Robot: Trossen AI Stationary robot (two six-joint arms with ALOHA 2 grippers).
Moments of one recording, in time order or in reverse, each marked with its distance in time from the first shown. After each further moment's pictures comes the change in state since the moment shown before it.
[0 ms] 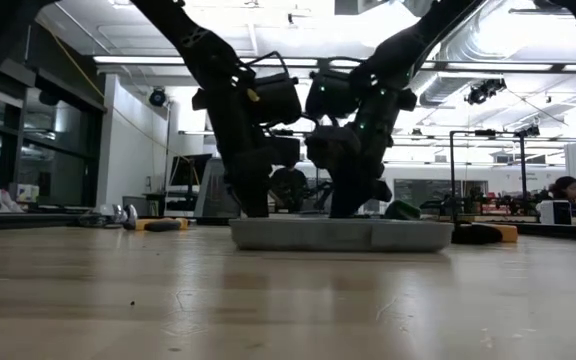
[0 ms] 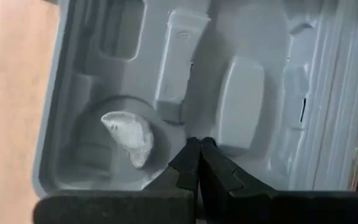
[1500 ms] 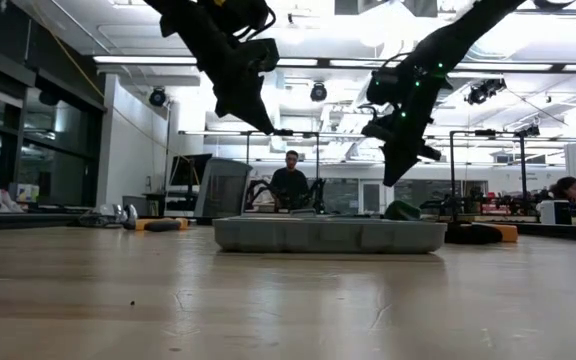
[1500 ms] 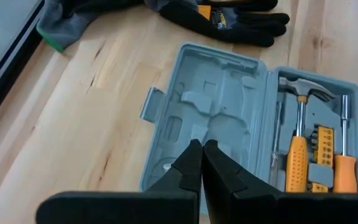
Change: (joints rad) left arm 0.009 -0.397 -0.015 -0.018 -0.085 -0.072; right arm -0.498 -0.248 -0.002 -0.180 0.253 -0.151
